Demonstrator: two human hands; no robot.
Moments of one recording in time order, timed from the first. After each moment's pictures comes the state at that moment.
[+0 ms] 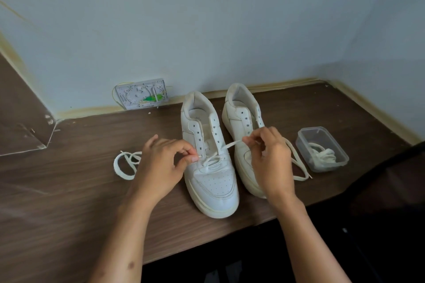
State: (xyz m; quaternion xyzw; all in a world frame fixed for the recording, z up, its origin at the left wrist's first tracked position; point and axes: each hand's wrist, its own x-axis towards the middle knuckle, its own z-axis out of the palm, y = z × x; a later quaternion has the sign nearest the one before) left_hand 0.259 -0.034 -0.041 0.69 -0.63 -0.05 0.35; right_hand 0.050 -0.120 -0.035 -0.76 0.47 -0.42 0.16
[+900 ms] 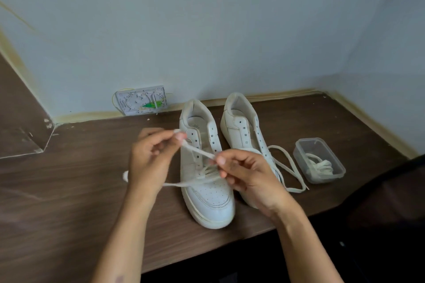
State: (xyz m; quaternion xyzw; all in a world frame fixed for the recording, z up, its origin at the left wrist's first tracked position) left_hand 0.245 -0.036 -0.012 0.61 -0.38 -0.21 0.66; right_hand 0.057 -0.101 -0.008 -0.58 0.25 -0.29 0.72
